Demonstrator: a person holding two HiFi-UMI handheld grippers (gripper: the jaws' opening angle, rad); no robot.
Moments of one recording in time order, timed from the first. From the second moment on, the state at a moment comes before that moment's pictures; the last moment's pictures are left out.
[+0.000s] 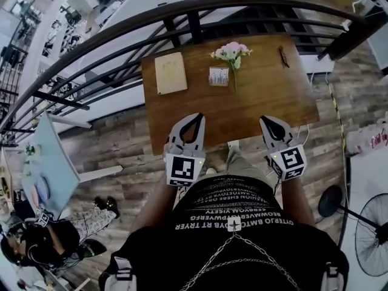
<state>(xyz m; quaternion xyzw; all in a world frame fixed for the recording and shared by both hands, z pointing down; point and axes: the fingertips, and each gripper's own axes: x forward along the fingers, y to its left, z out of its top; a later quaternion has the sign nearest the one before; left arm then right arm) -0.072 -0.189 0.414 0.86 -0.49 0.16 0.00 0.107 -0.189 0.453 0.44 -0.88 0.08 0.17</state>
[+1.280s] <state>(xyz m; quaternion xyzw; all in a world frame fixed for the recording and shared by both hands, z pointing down) -0.098 -0.336 0.520 0.79 -0.56 0.23 0.10 0.057 -0.382 0.685 0.26 -0.91 0.23 0.23</state>
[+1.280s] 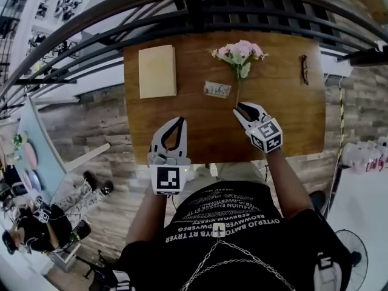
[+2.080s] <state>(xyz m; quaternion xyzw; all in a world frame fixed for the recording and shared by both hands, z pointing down) -0.119 -0.308 0.552 0.75 -0.59 0.26 0.15 0.011 -0.430 0.778 0.24 -0.89 0.23 0.30</state>
